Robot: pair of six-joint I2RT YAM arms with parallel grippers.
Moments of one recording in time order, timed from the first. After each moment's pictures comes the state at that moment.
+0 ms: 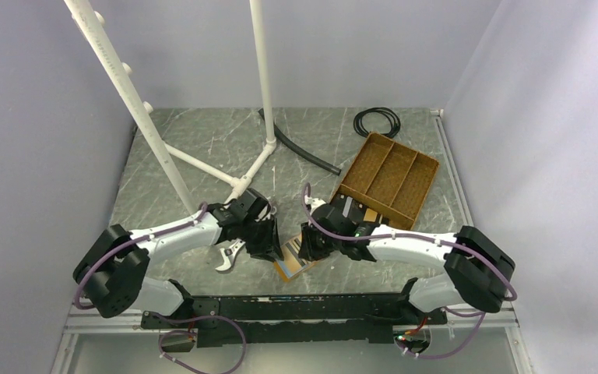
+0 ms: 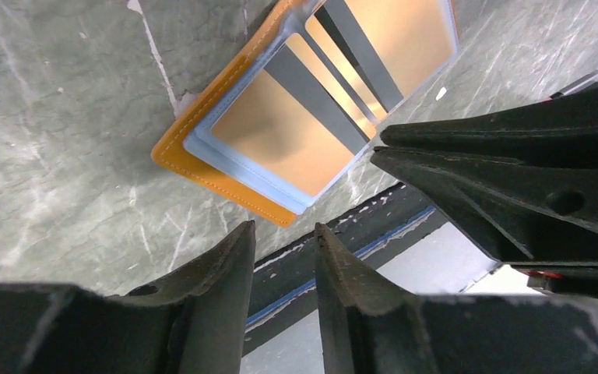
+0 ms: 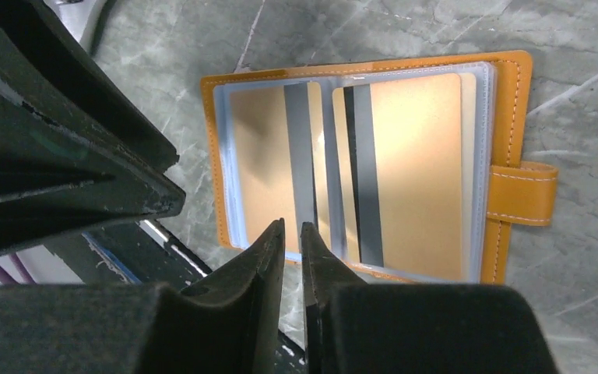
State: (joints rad) left arm -0.76 1.36 0.74 -0.45 0.34 -0.79; right arm 0.96 1.34 0.63 -0.11 -0.11 0.64
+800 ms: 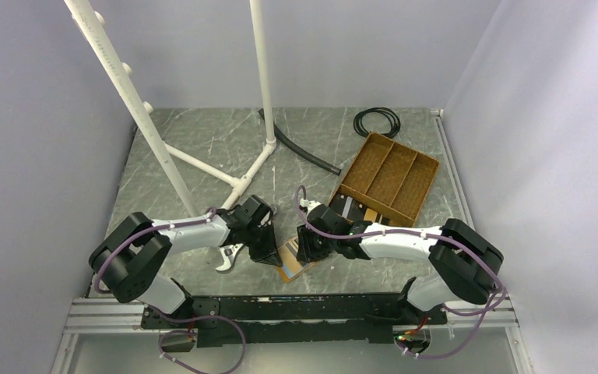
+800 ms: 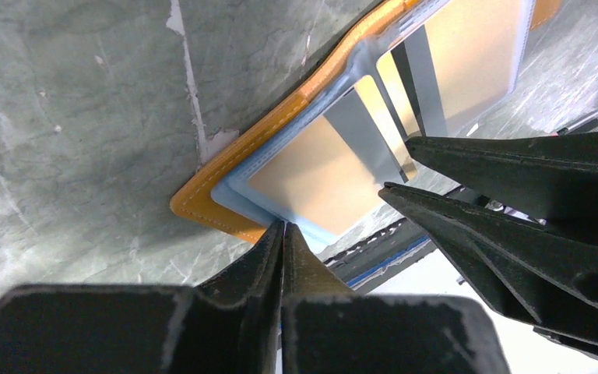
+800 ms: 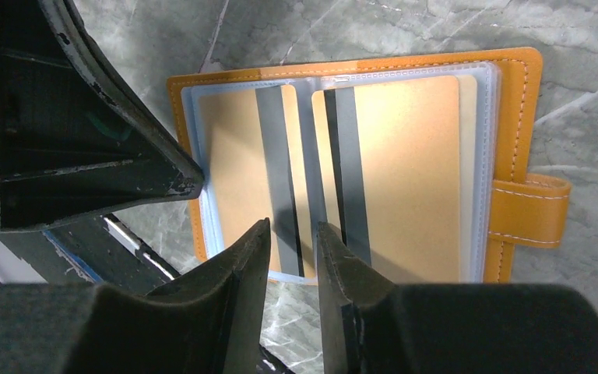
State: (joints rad) left arm -0.76 1.50 0.66 -0.28 0.38 -0.92; right arm 0.95 1.44 0.63 -0.08 -0.12 0.61
